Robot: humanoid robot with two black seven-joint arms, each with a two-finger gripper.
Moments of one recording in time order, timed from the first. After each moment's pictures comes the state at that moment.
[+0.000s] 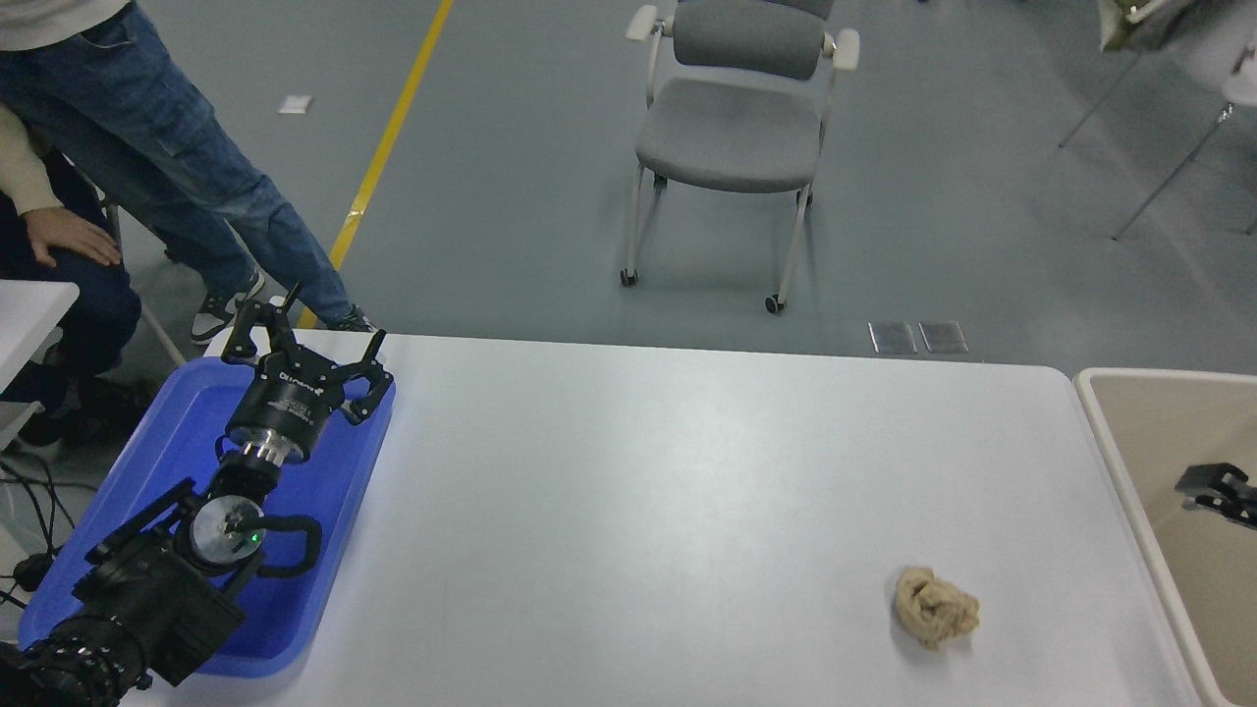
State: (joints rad) left arm -0.59 0.22 -0.90 -0.44 -0.08 -0.64 -0.32; right arm 1.61 -0.89 -1.21 1.21 -0.22 0.28 -0.09
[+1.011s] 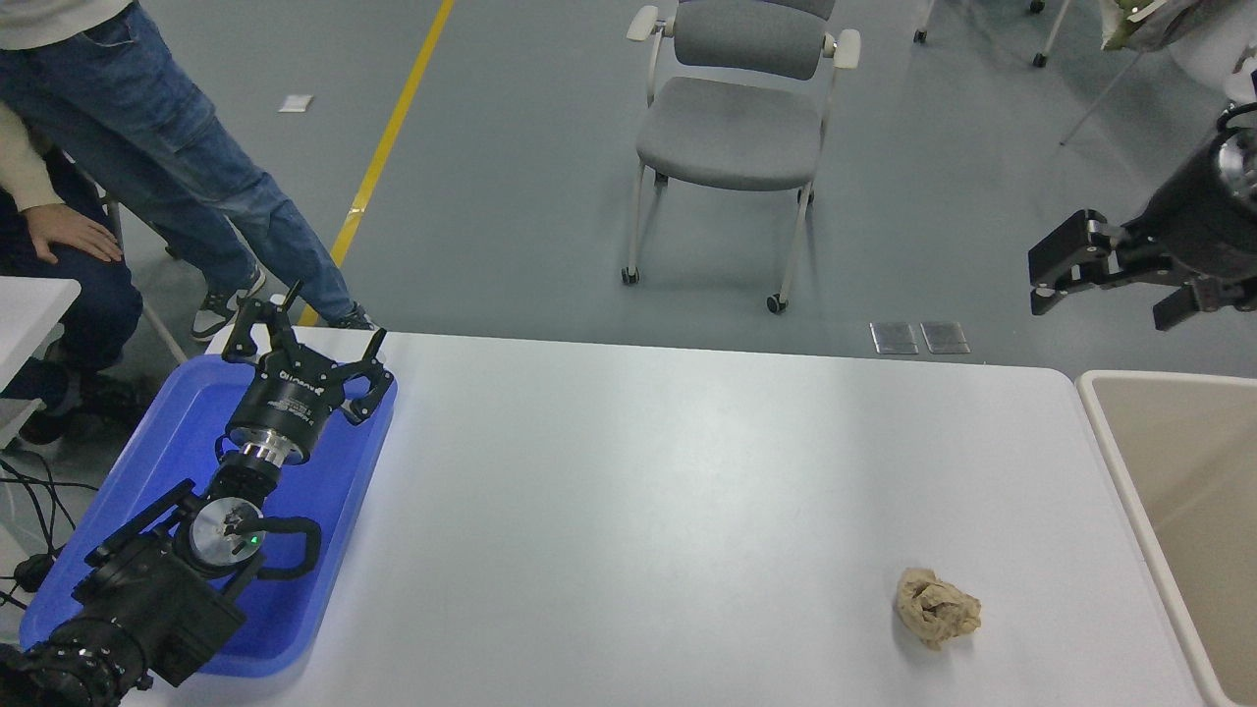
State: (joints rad) left arm -0.59 0.22 -0.90 -0.44 -0.08 -0.64 -0.32; right arm 2.37 -0.42 -1.30 1.30 -0.19 0.78 -0.09
